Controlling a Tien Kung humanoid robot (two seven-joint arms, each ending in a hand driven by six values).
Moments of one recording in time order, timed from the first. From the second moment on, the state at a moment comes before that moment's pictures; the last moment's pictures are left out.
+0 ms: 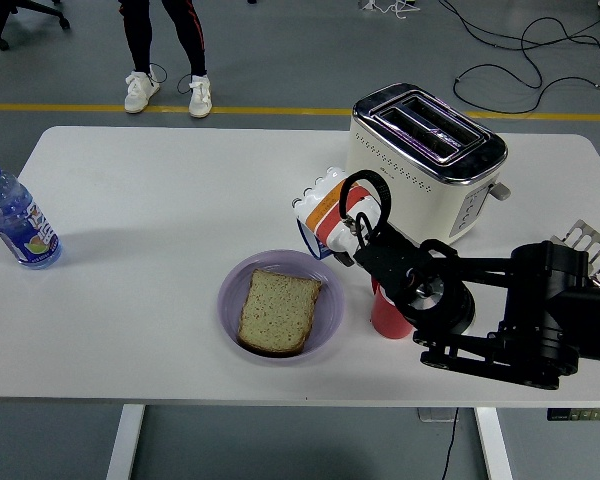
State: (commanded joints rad) left arm -0.07 0.00 -1.12 -0.18 1.69 -0.09 0.30; right arm 1.18 -0.19 0.01 1.39 -2.13 0.07 -0.65
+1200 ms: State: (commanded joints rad) left arm -0.07 0.00 -1.14 -0.18 1.71 -0.09 0.29; right arm 0.49 -0.43 1.00 1.66 -1.38 -0.26 -0.34
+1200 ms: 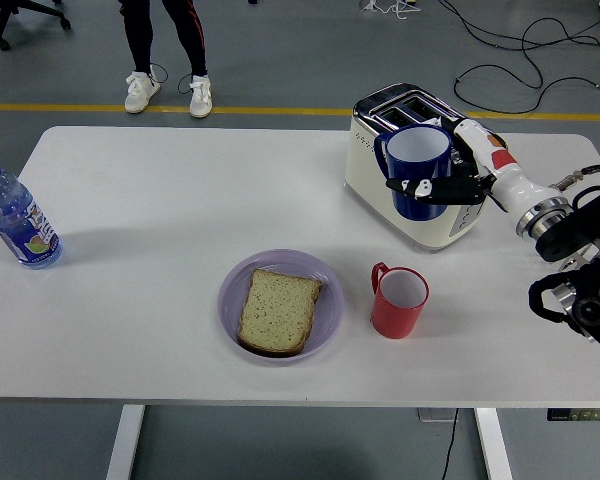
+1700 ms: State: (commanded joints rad) left arm -0.05 0.00 -1.14 -0.18 1.72 -0.09 0.29; right arm 0.21 -0.43 1.14 1.53 -1.32 -0.40 0.03
